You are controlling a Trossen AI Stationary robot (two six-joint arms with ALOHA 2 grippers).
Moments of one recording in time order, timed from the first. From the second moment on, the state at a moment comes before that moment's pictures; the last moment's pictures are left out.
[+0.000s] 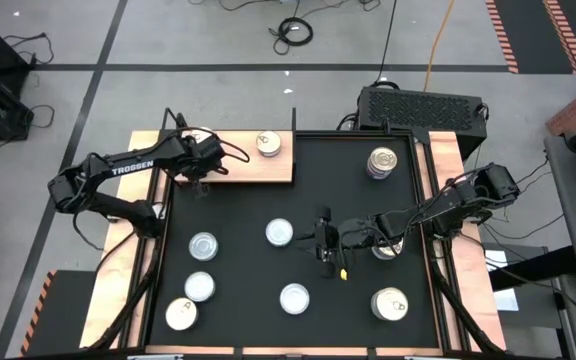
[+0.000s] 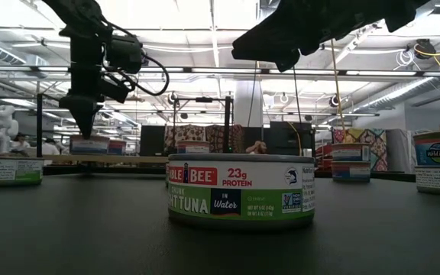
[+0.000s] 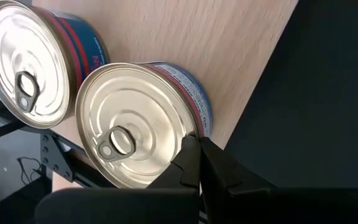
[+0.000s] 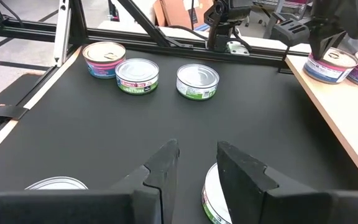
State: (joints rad) left arm 0.59 1.28 0.86 -1.00 -0.33 0.30; right arm 0.27 1.53 0.81 0.36 0.23 0.04
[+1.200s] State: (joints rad) left arm 0.55 1.23 0.96 -1.13 -0.23 0.21; right arm 0.27 1.53 0.81 0.36 0.23 0.04
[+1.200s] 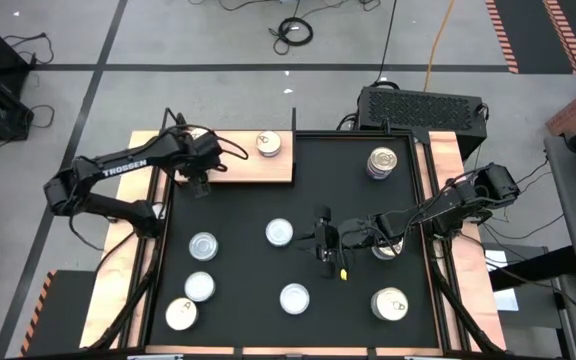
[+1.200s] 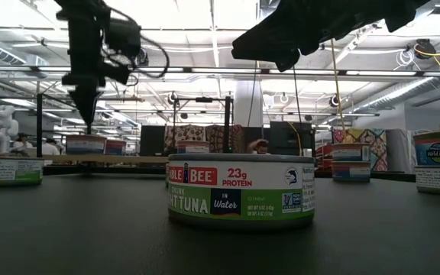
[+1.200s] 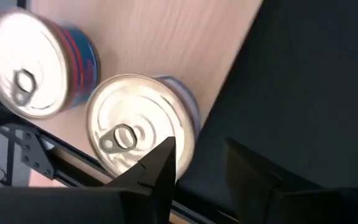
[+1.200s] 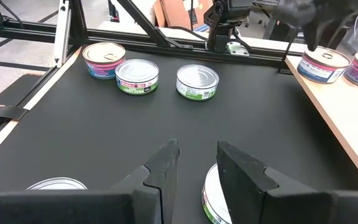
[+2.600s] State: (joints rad) left arm -0.75 1.50 0.93 -0.94 0.28 -0.78; right arm 0.27 1.53 0.81 0.37 0.20 0.09
